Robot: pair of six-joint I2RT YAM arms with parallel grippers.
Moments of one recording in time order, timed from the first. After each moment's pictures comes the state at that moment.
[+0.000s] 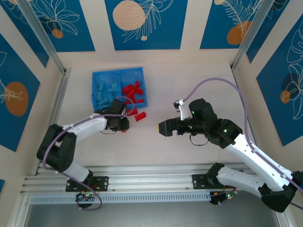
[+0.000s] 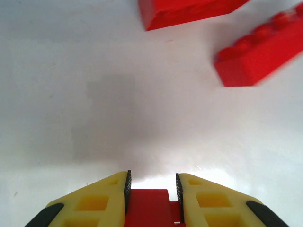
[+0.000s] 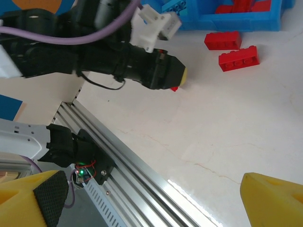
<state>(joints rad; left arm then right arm) -0.52 1.49 0.90 -0.53 0.03 -0.52 0.75 0.93 1.04 -0.73 -0.31 0.54</state>
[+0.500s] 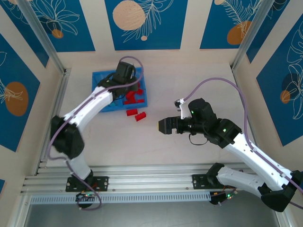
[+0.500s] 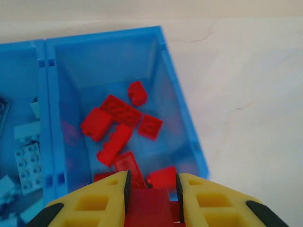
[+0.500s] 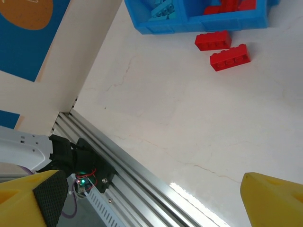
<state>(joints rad) -0.50 1.82 1.65 -0.58 -0.21 -0.35 0.75 0.92 1.04 -0.73 -0.26 0.61</state>
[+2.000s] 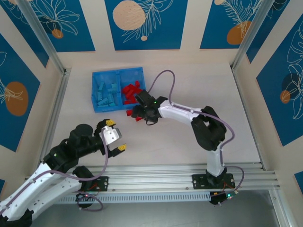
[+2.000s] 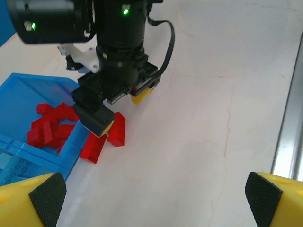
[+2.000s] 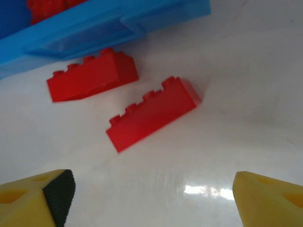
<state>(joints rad) -0.76 0.54 0.71 -0.68 0.11 0.44 0.80 1.99 1.49 -0.60 0.03 0.92</state>
